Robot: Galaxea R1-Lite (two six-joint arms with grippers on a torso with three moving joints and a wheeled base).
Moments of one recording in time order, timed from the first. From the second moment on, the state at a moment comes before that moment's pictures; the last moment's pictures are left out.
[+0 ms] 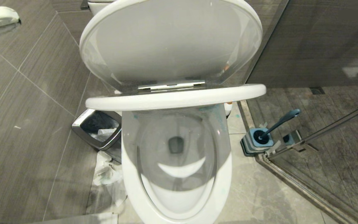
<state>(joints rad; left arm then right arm) 0.04 1.13 -1.26 0.00 -0.97 -0.84 0.01 0.00 0.00 0.00 0.02 -0.02</state>
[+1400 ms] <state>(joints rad) -0.31 1.78 -1.80 0.91 -0.78 0.16 0.01 0.00 0.00 0.00 0.02 -0.02</state>
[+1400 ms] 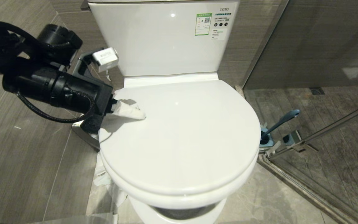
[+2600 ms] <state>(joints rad) -0.38 2.09 -1.70 0.88 -0.65 0.15 0.01 0.00 0.00 0.00 0.02 -0.02</state>
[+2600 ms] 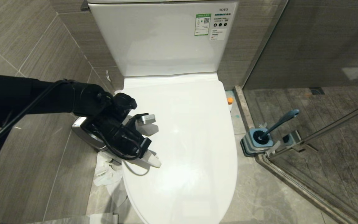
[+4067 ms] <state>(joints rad) -0.04 1.52 -1.72 0.51 -0.07 0.15 0.01 0.00 0.00 0.00 0.02 -0.02</state>
